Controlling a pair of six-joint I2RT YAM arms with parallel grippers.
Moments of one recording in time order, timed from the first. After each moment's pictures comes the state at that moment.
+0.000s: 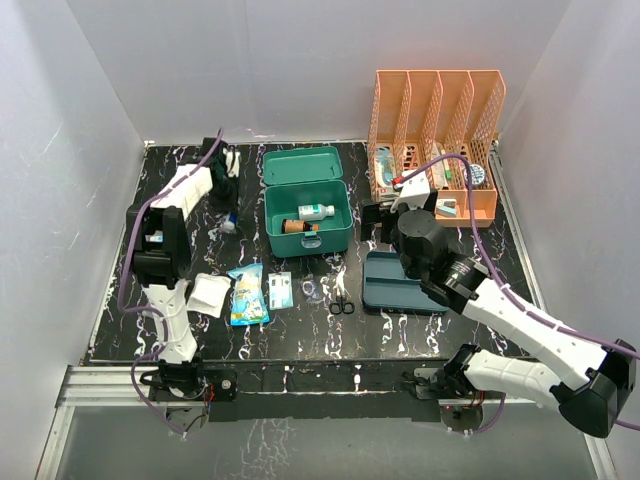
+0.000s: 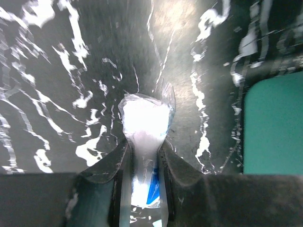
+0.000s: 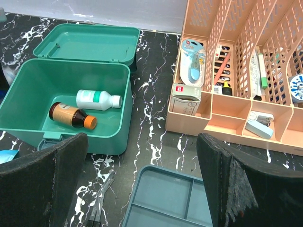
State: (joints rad) left arm -0.11 2.08 1.61 -0.73 0.05 -0.05; right arm 0.79 1.00 0.90 -0.13 0.60 0.13
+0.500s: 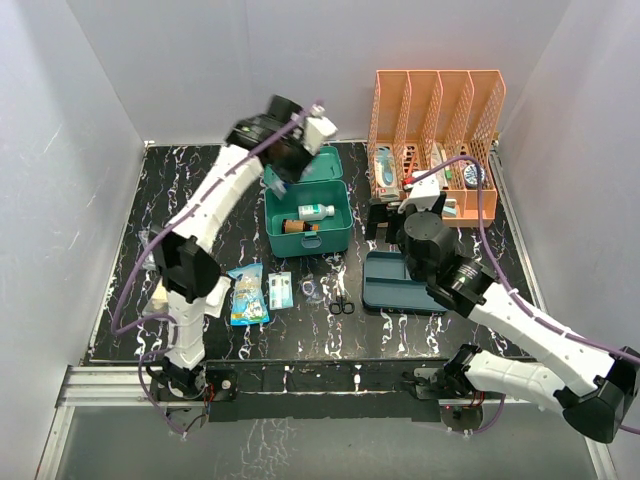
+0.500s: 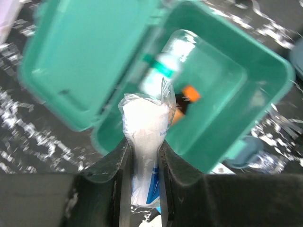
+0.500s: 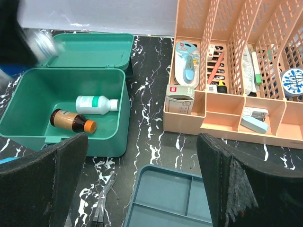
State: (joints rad) left arm -0.46 2.04 2.24 -1.09 0.06 0.36; right arm 0.79 0.96 0.90 -0.14 0.64 0.16
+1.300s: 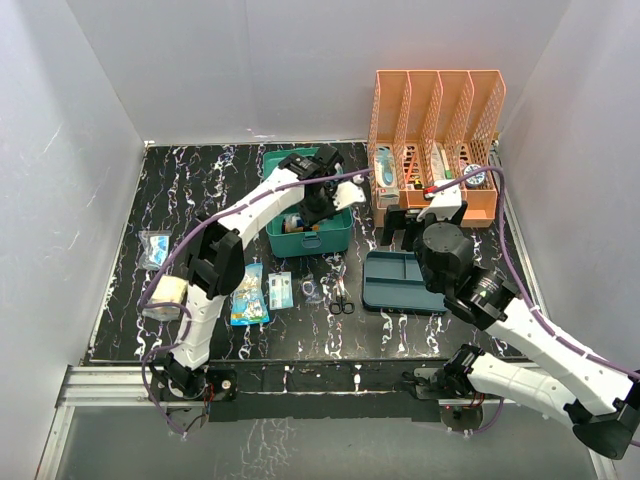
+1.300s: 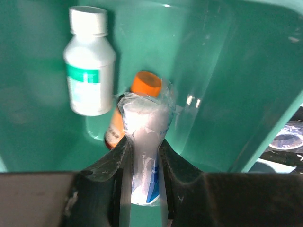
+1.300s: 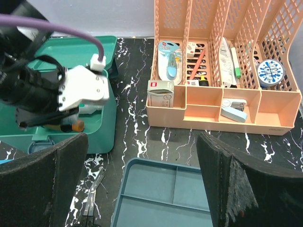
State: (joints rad) left arm -0.66 2.20 2.08 -1.12 0.00 0.68; right arm 0.79 0.83 0.87 -0.24 0.70 0.18
